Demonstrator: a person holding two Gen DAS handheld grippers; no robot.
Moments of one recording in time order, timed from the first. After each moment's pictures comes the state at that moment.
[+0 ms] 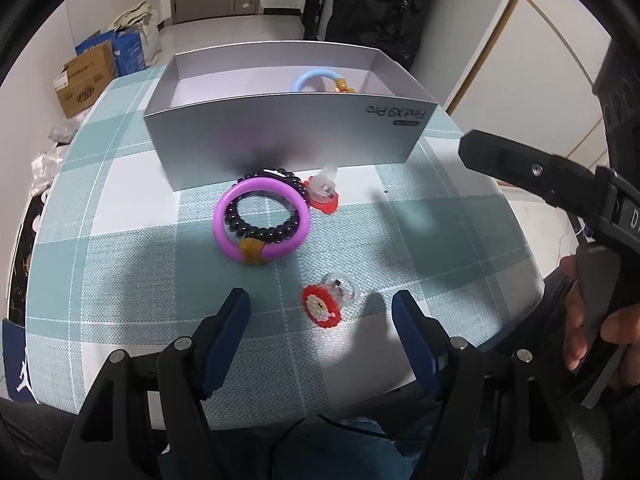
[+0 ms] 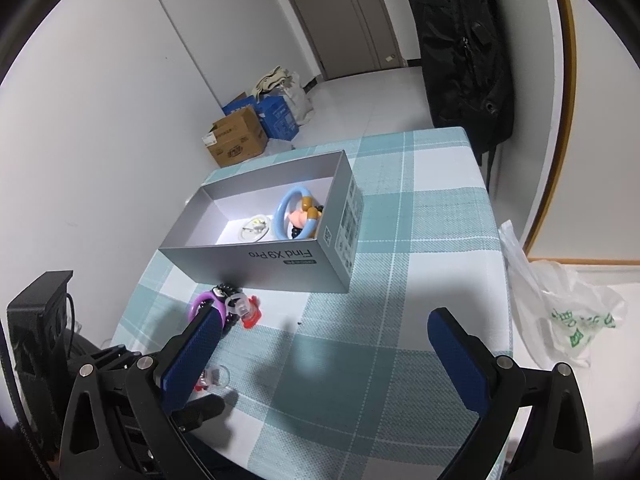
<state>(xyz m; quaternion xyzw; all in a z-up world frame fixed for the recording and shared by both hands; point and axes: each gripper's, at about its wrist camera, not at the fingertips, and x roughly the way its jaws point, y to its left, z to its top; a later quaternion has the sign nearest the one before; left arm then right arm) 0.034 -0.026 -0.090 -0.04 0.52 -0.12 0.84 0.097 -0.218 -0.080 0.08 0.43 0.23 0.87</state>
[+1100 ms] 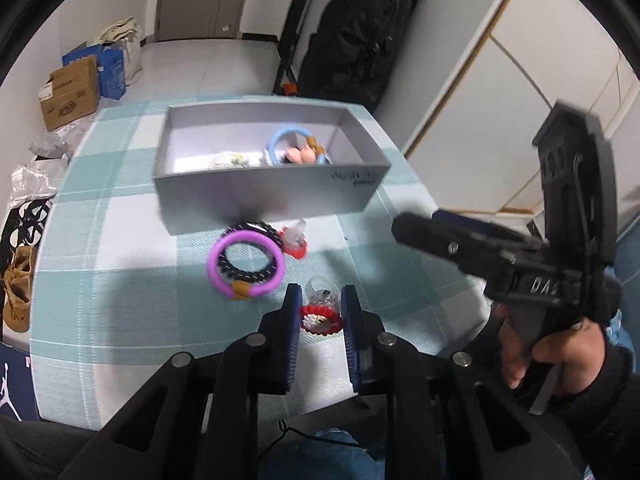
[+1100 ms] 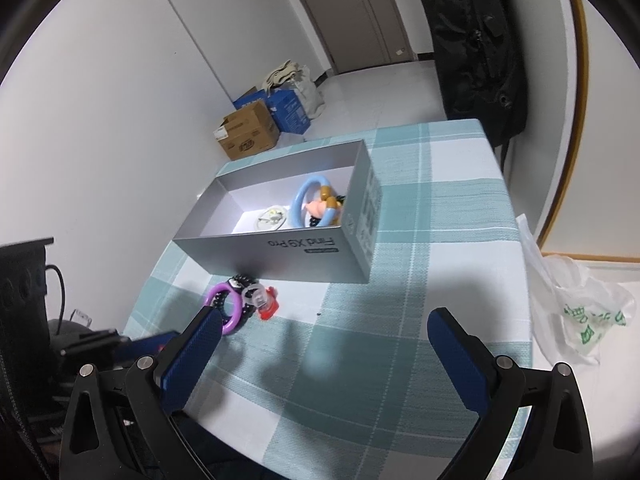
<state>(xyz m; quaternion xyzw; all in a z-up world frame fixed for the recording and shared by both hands) 0.025 -0.005 -0.049 -0.09 0.47 -0.18 0.86 0.093 -0.211 -0.082 0.08 0.44 0.26 0.86</state>
